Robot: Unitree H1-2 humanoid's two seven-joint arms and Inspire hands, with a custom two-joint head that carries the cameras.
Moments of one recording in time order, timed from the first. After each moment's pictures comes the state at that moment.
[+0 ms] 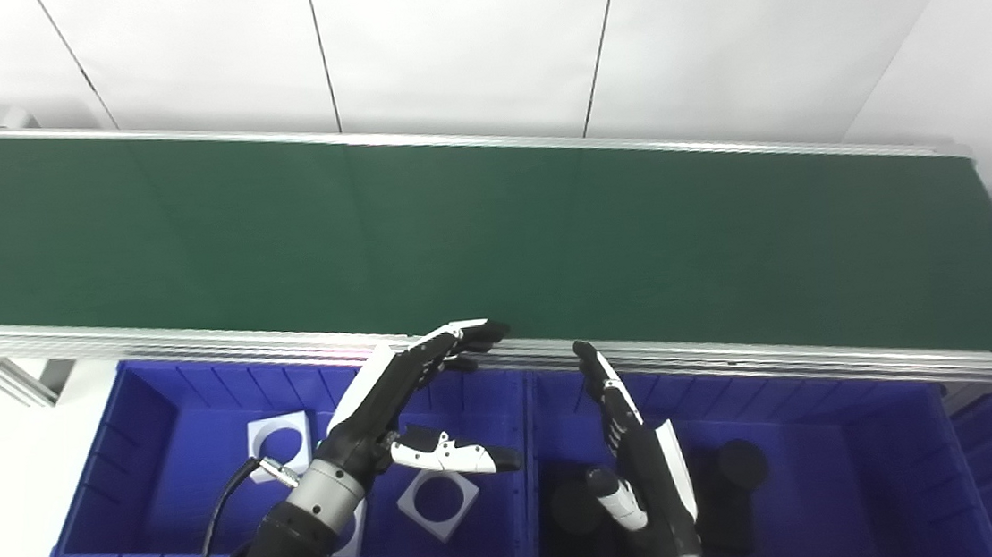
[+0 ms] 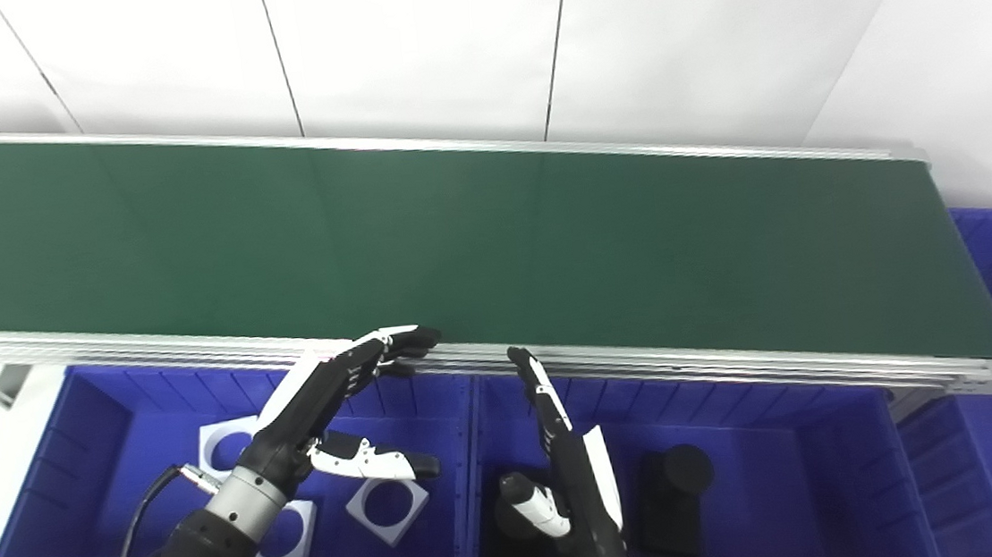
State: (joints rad) left arm 0.12 0.10 -0.26 -0.19 0.21 -0.06 -0.25; right arm 0.26 0.02 0.33 0.10 -0.20 -0.41 -0.13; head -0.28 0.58
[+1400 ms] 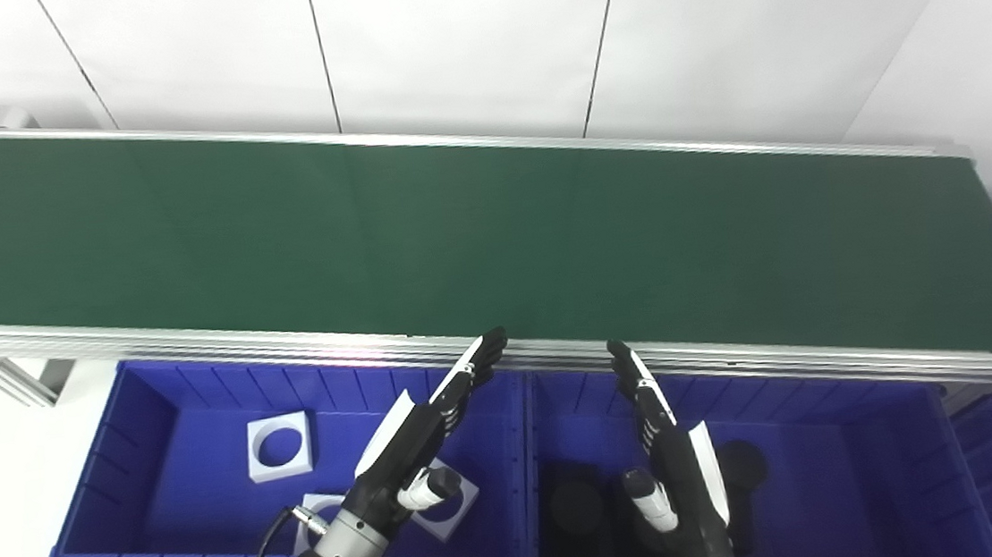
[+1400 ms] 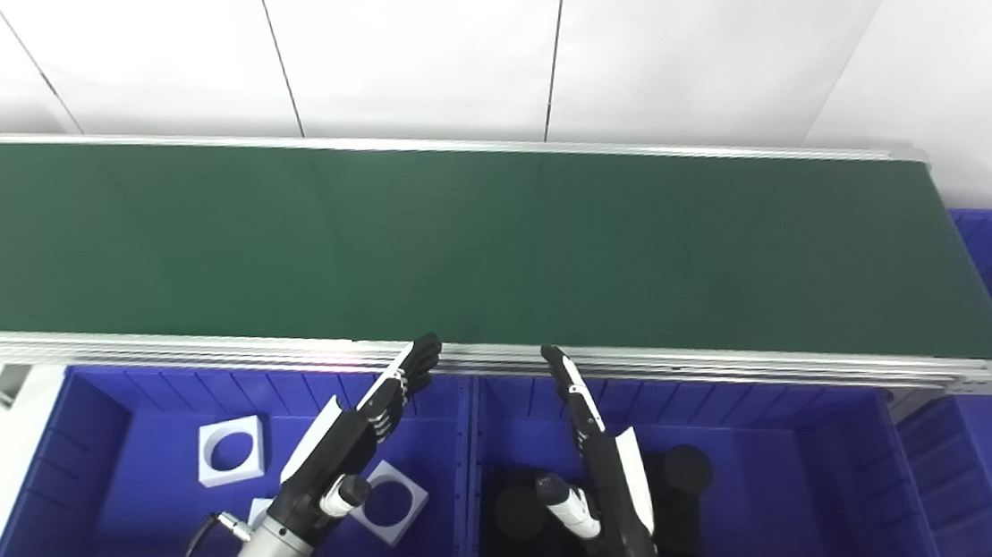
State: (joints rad) left arm 0.15 0.09 -0.31 0.08 0.05 -0.41 -0.26; right arm 0.27 -0.04 0.34 0.07 -0.20 -0.42 -0.22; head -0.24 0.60
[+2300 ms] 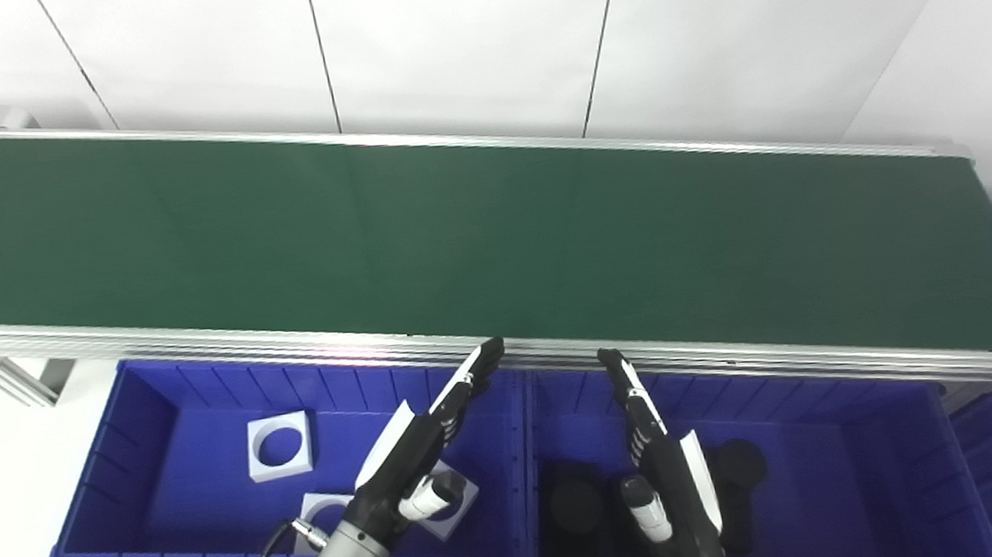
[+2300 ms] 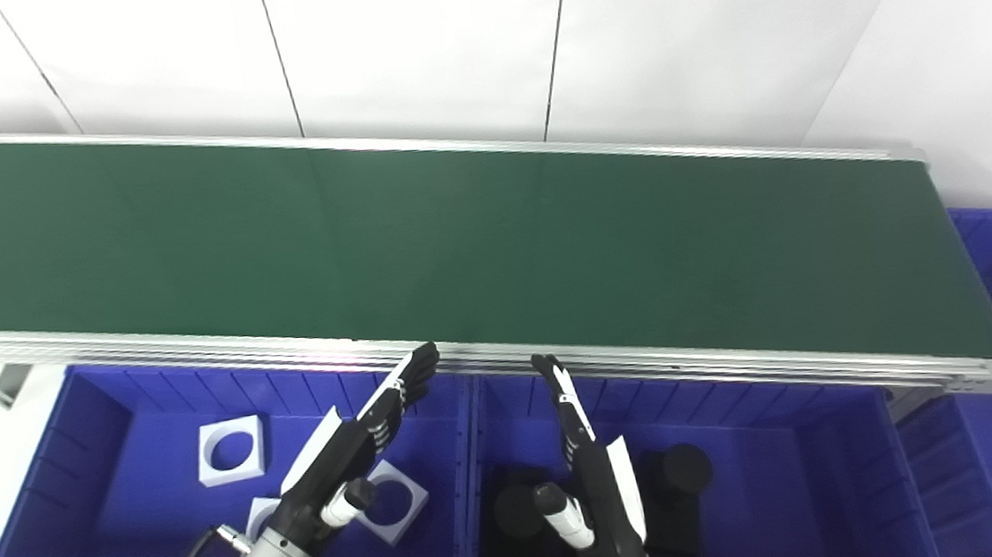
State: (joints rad) left arm 0.18 0.08 -0.30 0.04 0.07 -0.40 -0.25; right arm 0.29 -0.03 0.34 0.03 -0.16 -0.42 -0.15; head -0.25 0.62
